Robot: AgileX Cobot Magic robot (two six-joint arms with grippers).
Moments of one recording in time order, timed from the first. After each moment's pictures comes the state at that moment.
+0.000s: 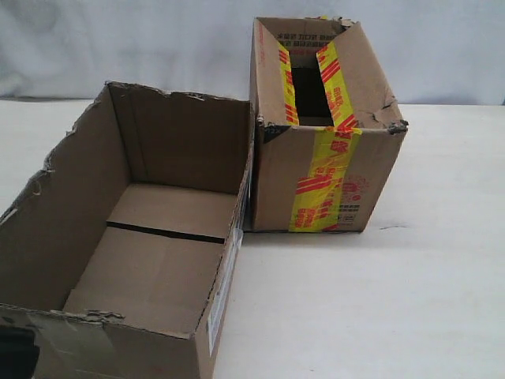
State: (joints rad) left arm -0.35 0.53 -0.56 -0.76 1.06 0.57; right arm 0.14 0.00 0.00 0.04 0.21 0.05
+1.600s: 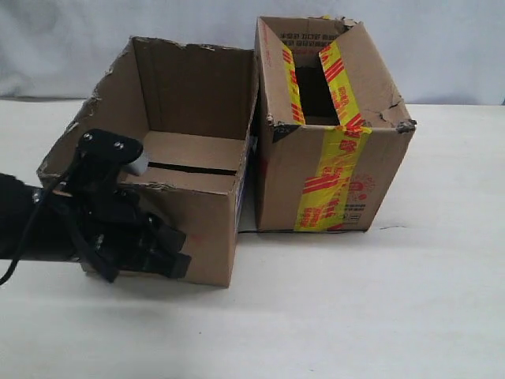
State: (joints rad) left arm -0.59 1.43 -0.63 -1.03 0.24 0.91; right arm 0.14 0.00 0.00 0.04 0.21 0.05
